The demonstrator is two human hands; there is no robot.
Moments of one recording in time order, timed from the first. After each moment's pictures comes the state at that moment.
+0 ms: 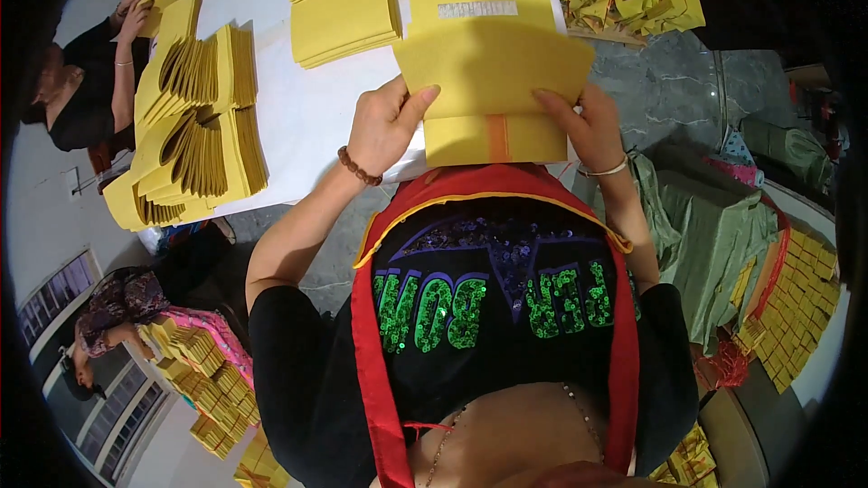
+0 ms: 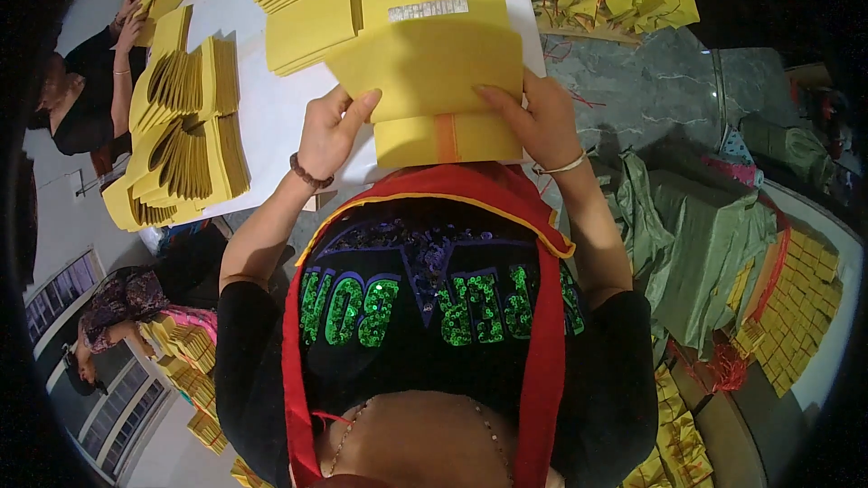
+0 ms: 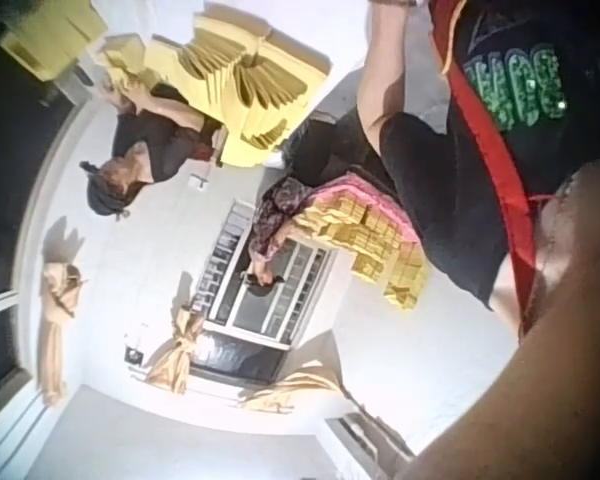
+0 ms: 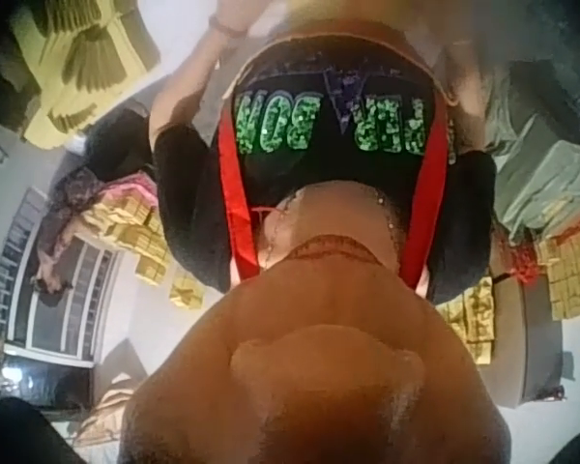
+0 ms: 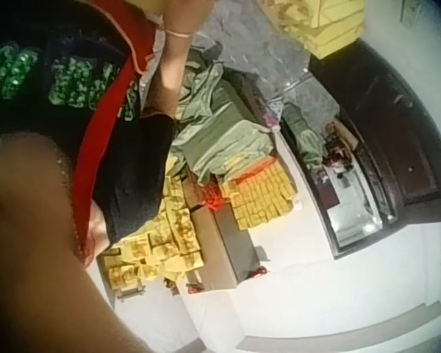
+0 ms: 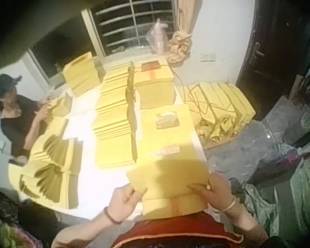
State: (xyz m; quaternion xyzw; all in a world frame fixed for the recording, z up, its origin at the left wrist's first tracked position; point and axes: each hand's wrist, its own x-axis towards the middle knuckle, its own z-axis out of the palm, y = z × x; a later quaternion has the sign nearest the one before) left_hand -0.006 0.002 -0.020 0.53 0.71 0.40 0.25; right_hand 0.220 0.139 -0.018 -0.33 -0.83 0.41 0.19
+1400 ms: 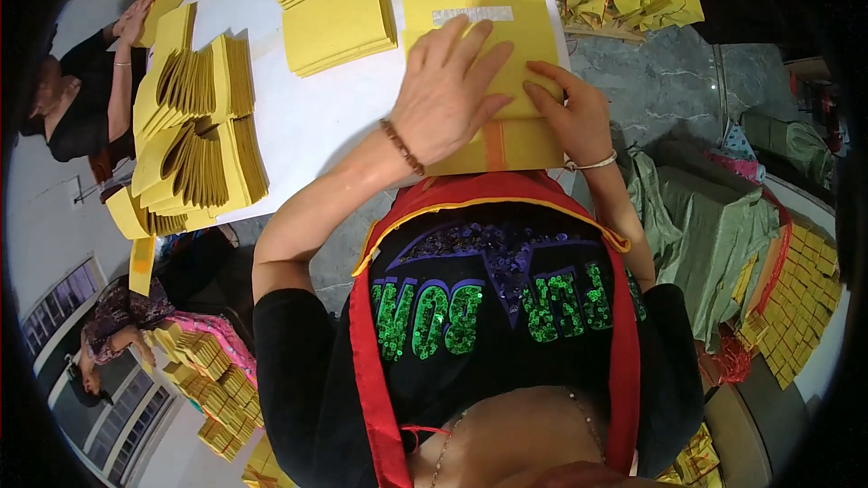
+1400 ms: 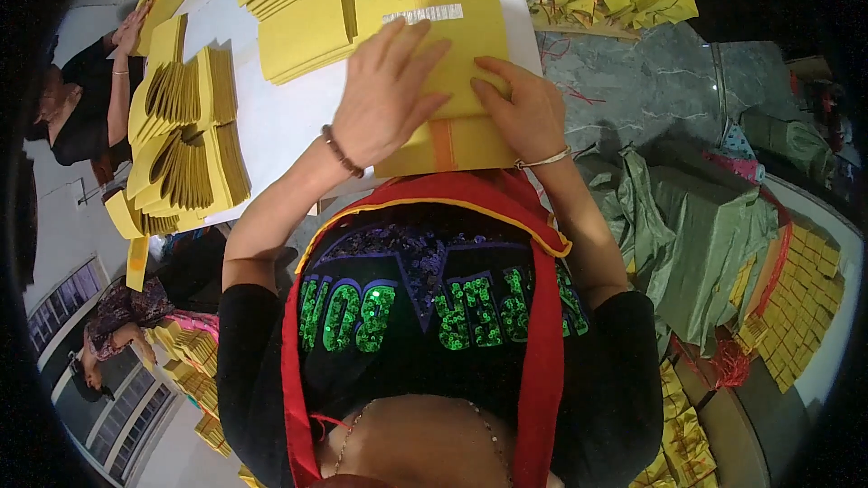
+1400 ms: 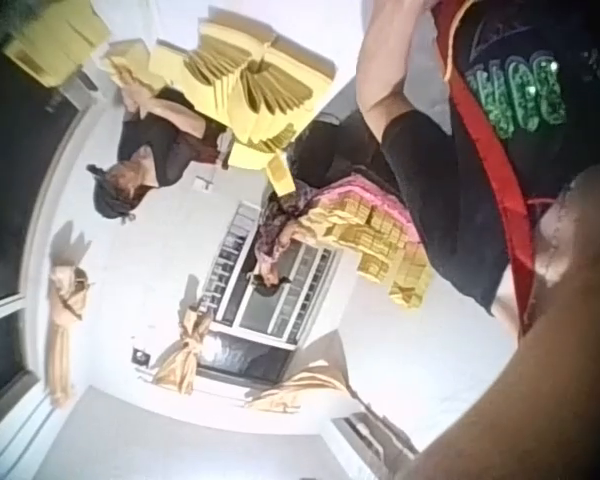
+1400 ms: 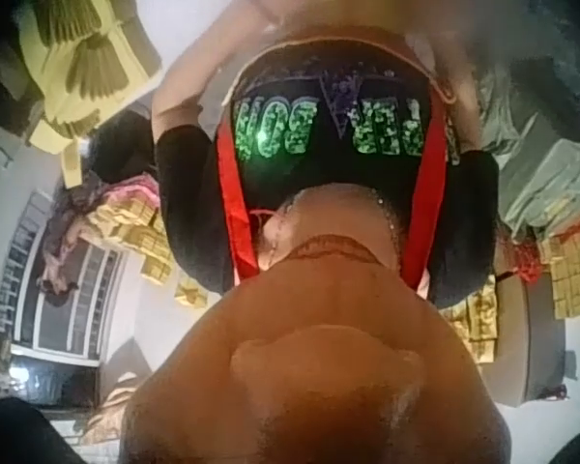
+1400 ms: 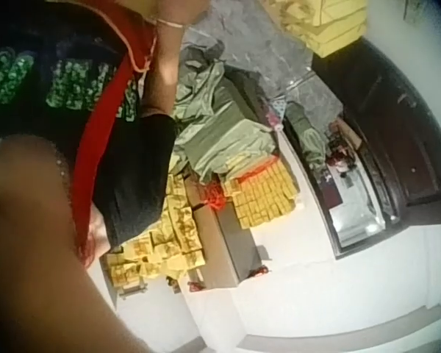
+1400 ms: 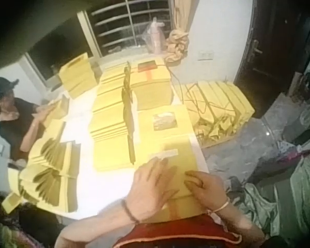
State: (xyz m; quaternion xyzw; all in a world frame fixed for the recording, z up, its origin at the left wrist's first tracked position) left_hand 0.023 0.059 0.004 0.74 0.62 0.25 0.01; right_hand 0.203 0.141 -0.024 -0.44 -0.80 0.36 0.20
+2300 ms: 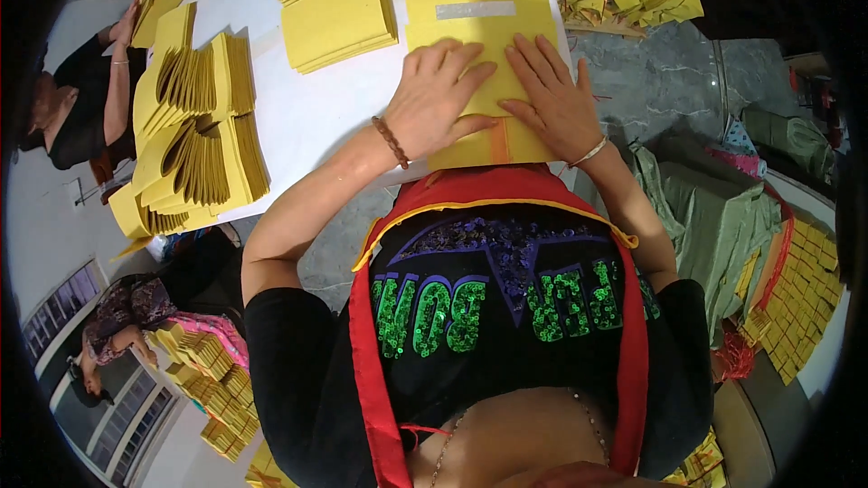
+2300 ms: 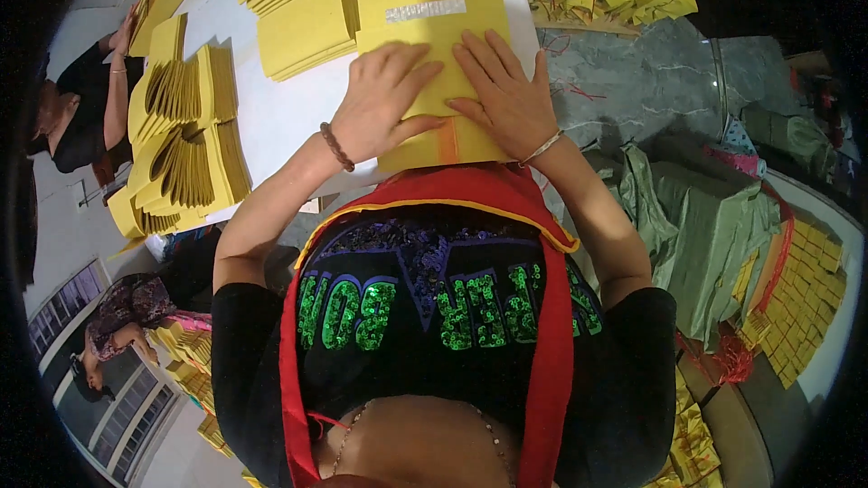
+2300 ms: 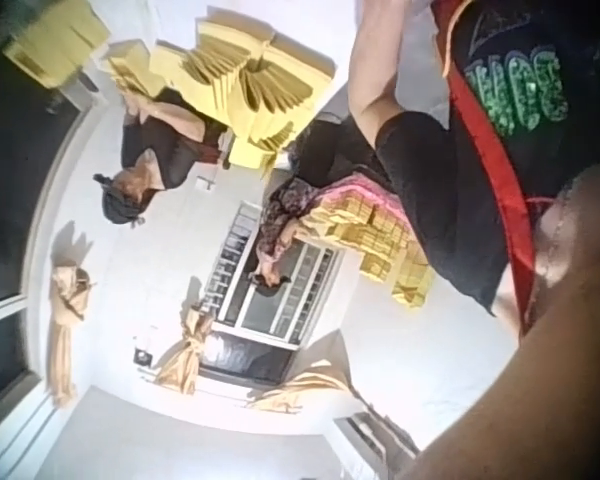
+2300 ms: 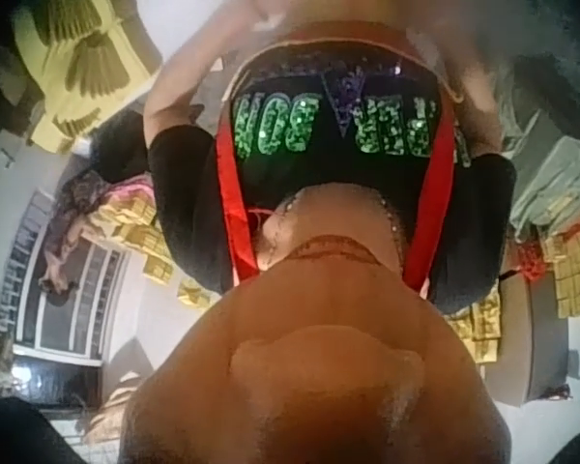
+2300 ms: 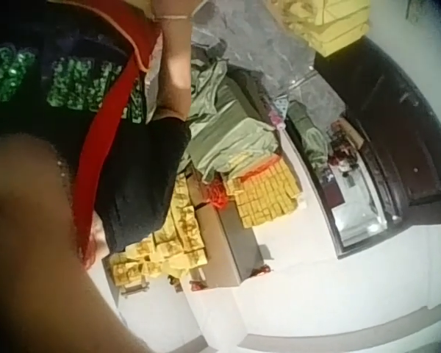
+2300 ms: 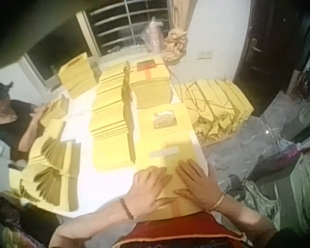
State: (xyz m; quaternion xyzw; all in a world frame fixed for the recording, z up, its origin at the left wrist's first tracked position) left_hand 0.006 0.046 -0.019 0.77 0.57 0.27 0.10; right_hand 0.199 0.135 -0.034 -0.28 -0.96 0.07 0.03
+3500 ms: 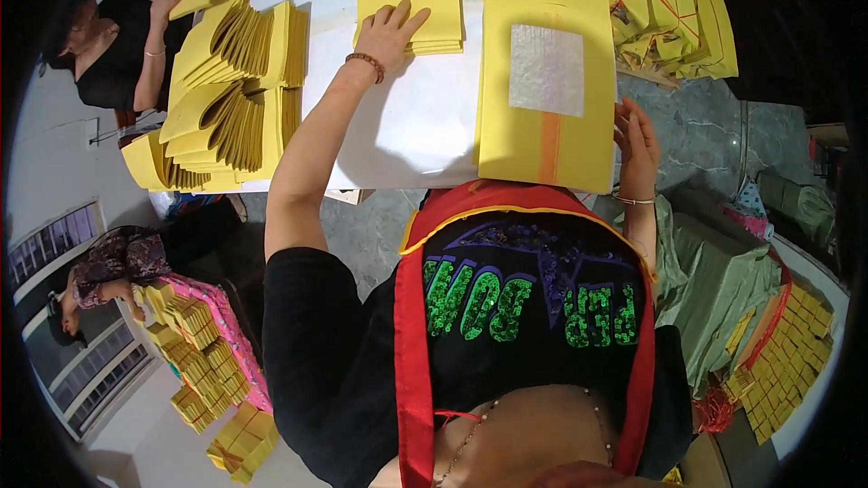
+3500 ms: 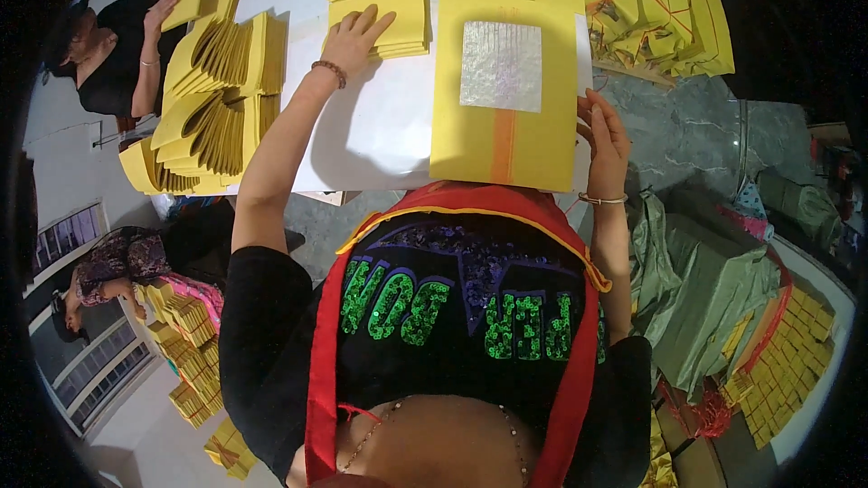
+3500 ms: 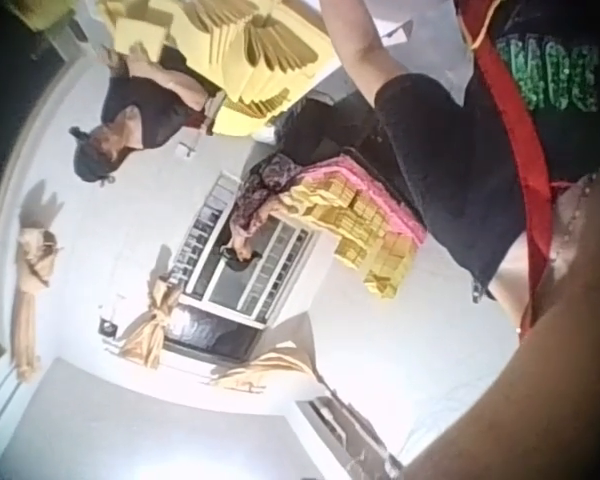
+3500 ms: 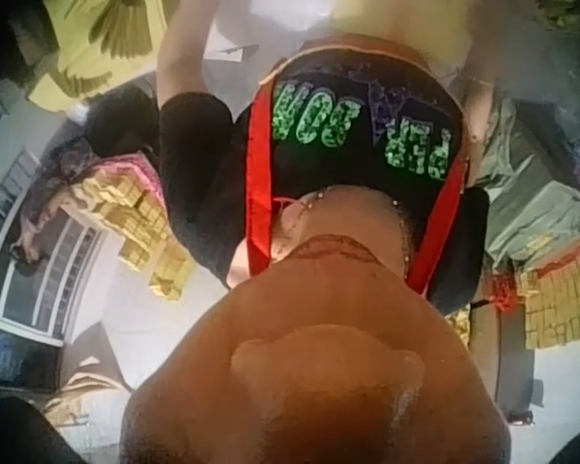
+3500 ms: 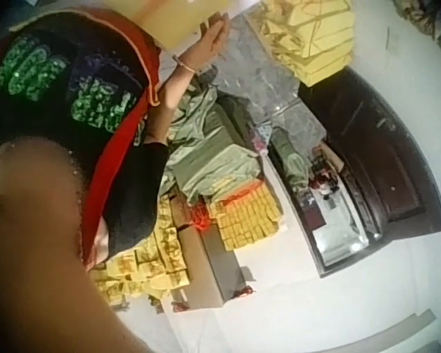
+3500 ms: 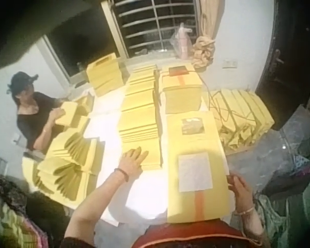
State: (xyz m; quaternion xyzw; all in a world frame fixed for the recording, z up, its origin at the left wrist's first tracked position) left_hand -0.166 0.048 -0.117 0.67 0.74 -0.04 -0.04; right_hand 0.233 0.144 -0.064 -0.41 -0.52 0.67 0.35
